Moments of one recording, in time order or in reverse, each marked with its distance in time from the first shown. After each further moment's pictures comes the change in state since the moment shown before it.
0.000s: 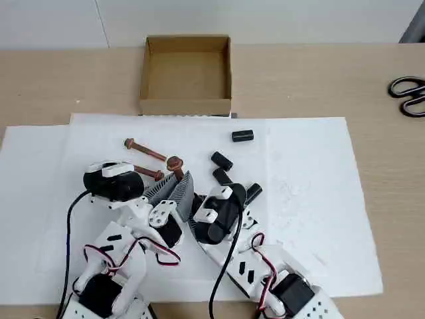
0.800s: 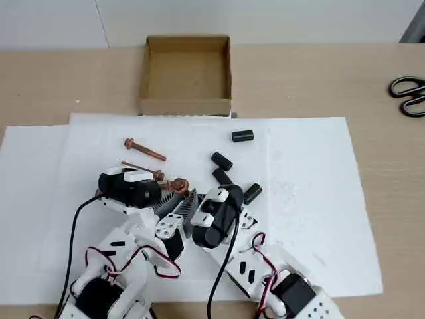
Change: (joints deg) left arm 5.0 -0.7 -1.9 13.0 -4.6; right arm 0.6 0.3 -1.8 0.1 3.6
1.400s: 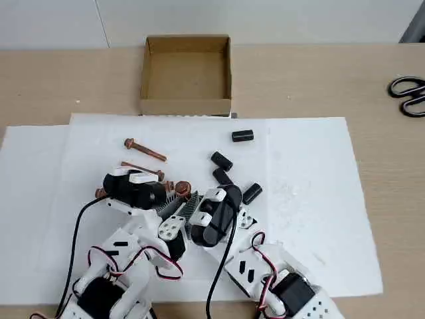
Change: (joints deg) left arm 1.8 -0.1 1.3 -0.1 -0.4; right arm 0.0 0.1 0.2 0.2 0.3
